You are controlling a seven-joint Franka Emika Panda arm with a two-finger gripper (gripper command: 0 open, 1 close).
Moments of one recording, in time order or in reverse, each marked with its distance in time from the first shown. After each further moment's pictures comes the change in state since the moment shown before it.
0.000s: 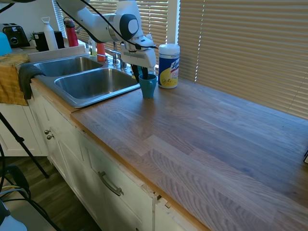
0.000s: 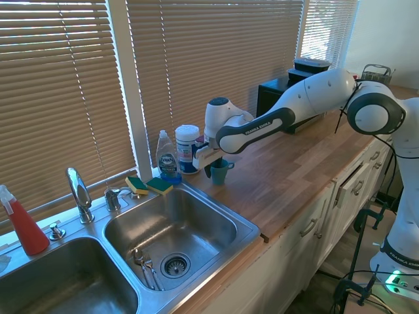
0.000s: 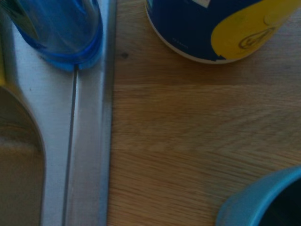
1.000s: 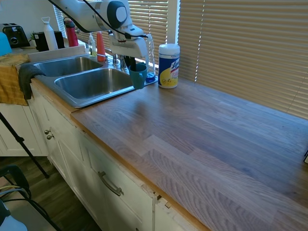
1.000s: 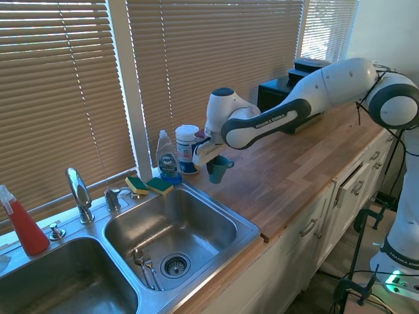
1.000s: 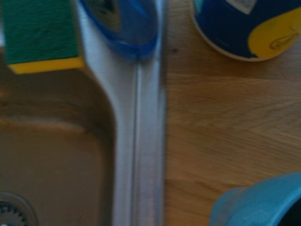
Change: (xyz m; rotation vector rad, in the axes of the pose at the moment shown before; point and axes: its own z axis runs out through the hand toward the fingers) arm -0.072 -0.007 -0.074 0.071 0.013 -0.127
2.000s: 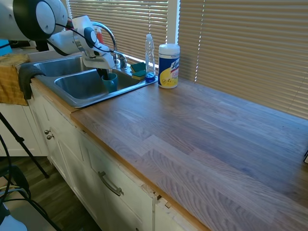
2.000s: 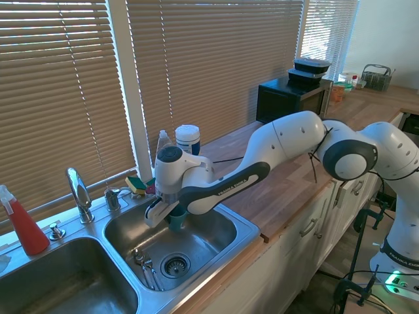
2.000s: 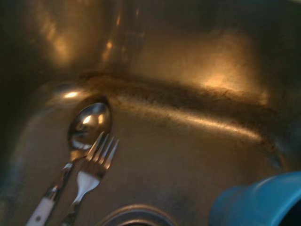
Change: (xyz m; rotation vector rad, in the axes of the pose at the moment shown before) arm -0.134 -0.150 0.133 -0.007 0.052 -0.067
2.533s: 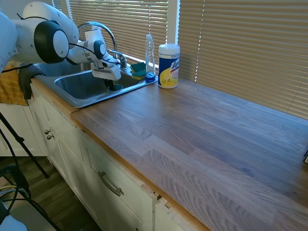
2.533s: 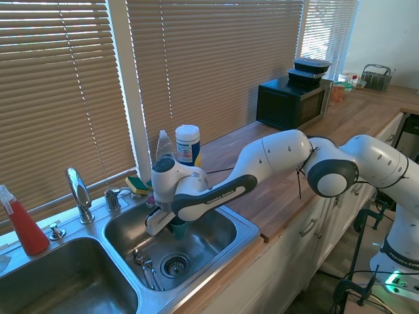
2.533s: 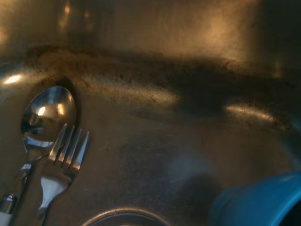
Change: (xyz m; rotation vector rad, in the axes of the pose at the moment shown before) arm 0.006 0.002 0.062 -0.089 -0.089 0.039
